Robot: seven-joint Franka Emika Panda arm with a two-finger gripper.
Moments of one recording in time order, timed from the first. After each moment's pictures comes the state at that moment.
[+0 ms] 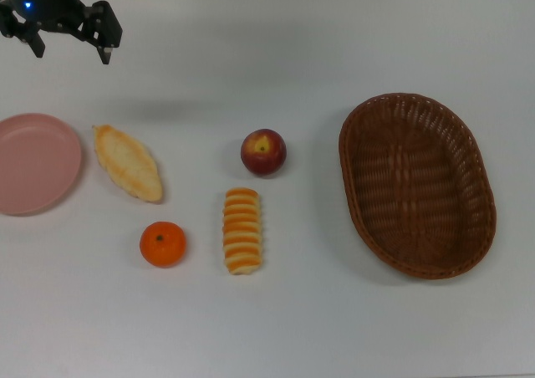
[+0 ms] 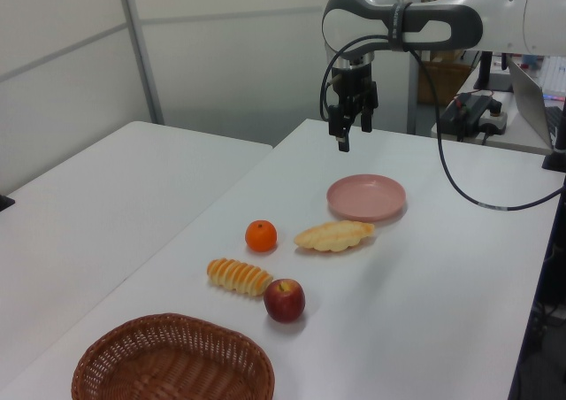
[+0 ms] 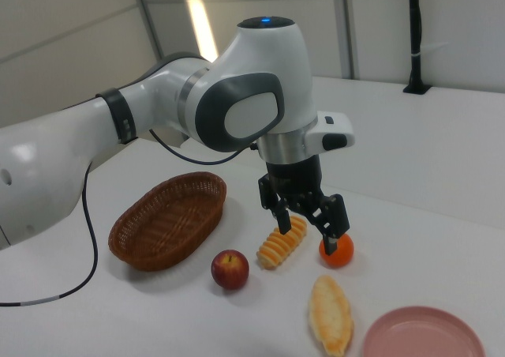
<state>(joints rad) -0.30 0.23 0.07 -1.45 -0.06 1.65 -0.19</state>
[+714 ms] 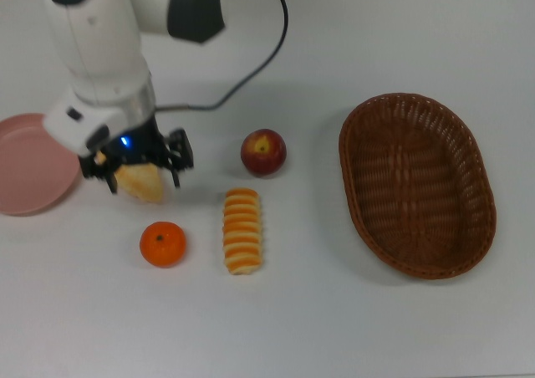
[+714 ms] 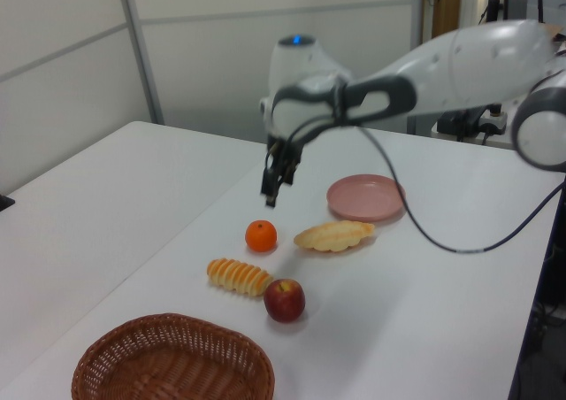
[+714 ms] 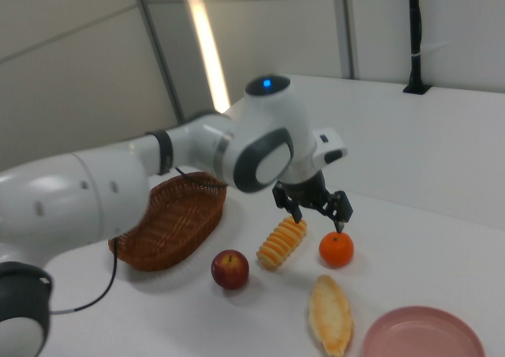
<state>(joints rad) -0.14 0.48 0.07 -1.46 0.00 2.15 -0.26</state>
